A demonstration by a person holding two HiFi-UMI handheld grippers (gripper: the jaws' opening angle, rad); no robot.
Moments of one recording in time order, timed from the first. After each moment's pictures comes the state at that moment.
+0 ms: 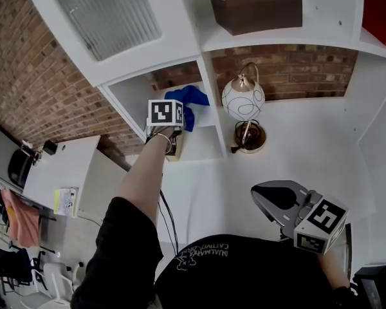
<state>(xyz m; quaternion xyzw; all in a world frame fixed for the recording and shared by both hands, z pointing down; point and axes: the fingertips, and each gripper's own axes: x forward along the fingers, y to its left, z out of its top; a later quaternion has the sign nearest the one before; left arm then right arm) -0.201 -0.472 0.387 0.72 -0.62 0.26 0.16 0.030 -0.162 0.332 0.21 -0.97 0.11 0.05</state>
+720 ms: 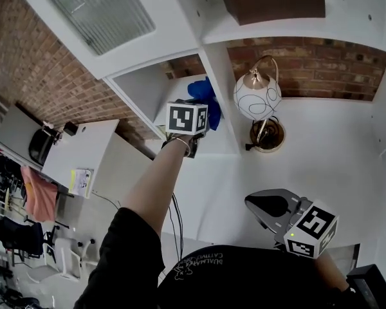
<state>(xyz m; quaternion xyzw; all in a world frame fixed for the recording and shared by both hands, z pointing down) -0.139 -0.467 0.388 0.75 -0.61 0.26 0.11 0.023 -0.184 0.384 0.10 -0.98 0.15 0.06</state>
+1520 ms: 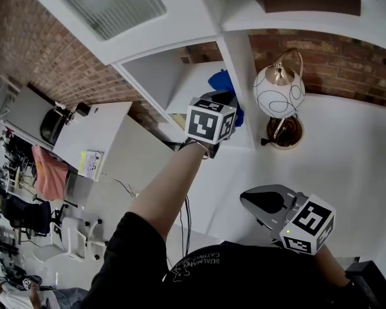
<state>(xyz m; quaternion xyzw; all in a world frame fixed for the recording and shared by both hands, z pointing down) -0.092 -0.462 0.390 0.79 -0.56 0.24 0.07 -0.015 -0.197 0.398 0.02 -0.98 0.16 0.07</state>
